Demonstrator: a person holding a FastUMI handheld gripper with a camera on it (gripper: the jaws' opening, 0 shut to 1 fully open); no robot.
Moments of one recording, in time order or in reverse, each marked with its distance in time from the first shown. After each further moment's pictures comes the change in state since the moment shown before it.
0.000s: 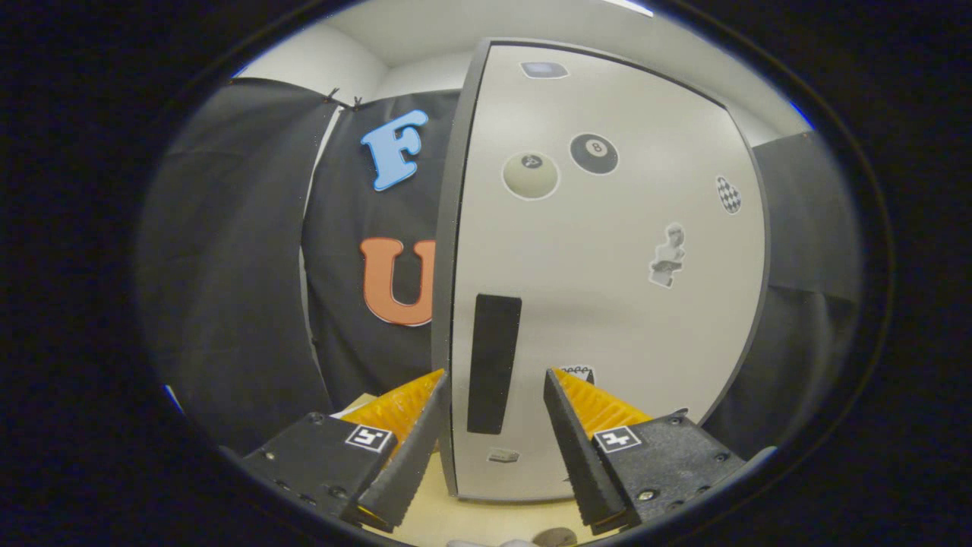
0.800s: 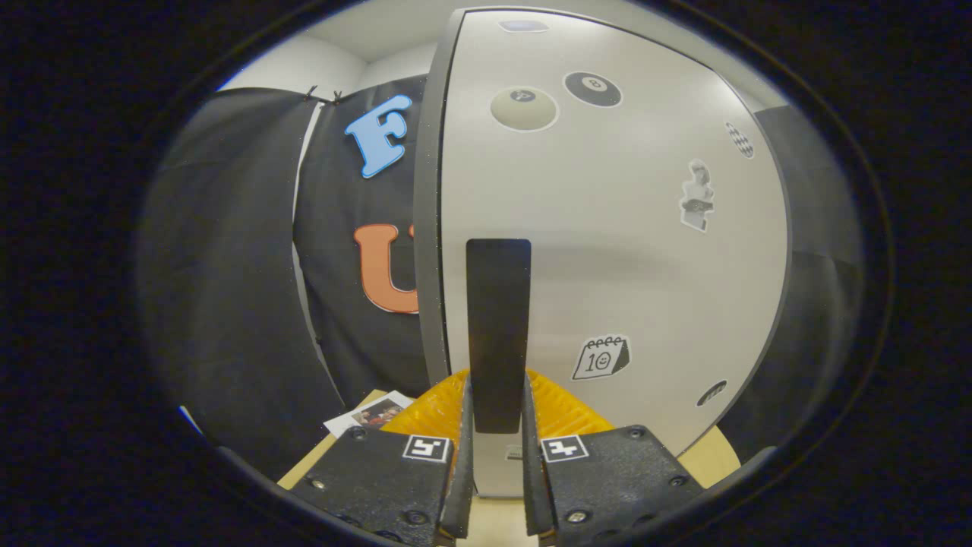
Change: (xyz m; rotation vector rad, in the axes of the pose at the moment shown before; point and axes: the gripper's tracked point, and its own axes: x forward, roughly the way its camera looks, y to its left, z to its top) arm 0.026 0.007 -0.029 0.080 0.065 0.036
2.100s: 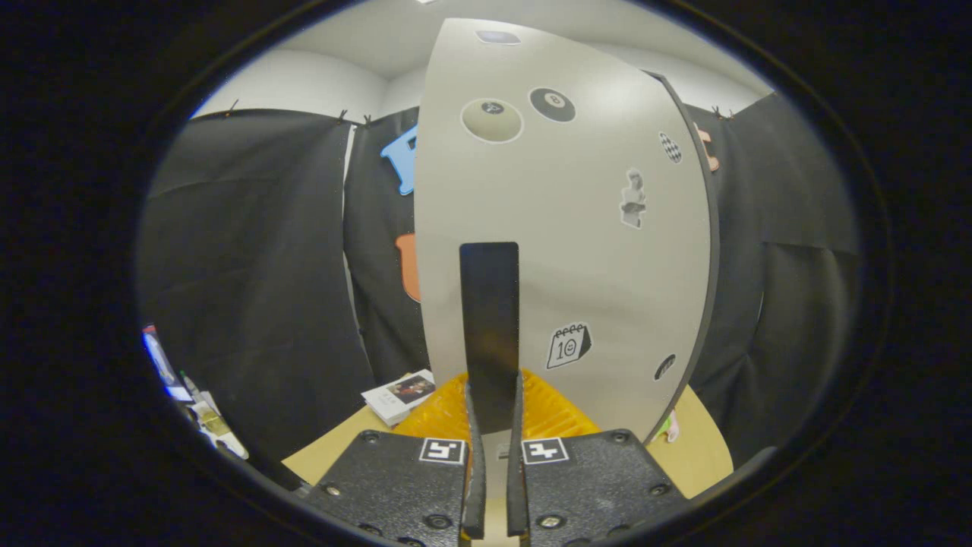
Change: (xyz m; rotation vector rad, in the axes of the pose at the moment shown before) arm -0.127 -0.043 -0.020 0.000 -0.026 0.141
